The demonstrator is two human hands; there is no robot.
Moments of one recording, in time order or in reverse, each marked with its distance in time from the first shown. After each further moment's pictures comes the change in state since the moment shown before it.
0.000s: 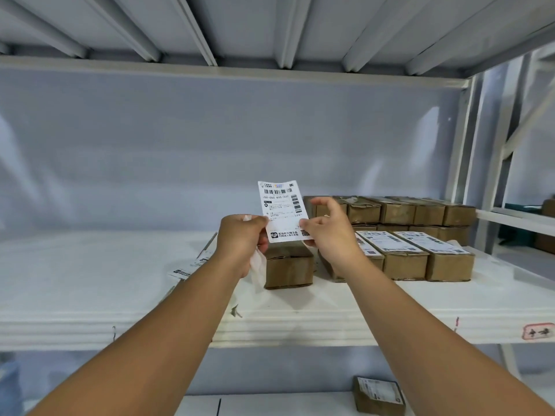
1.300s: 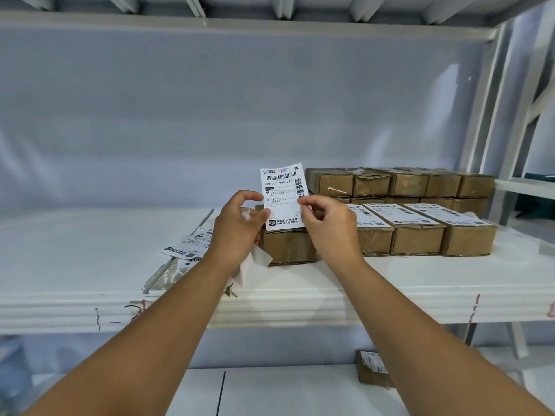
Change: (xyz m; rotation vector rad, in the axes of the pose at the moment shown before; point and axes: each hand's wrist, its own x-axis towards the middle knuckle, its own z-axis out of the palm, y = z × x) left_hand 0.024 -0.052 -0.012 0.365 -0.071 0.348; right_hand -0.009 0.040 0.012 -0.301 0.160 -0.263
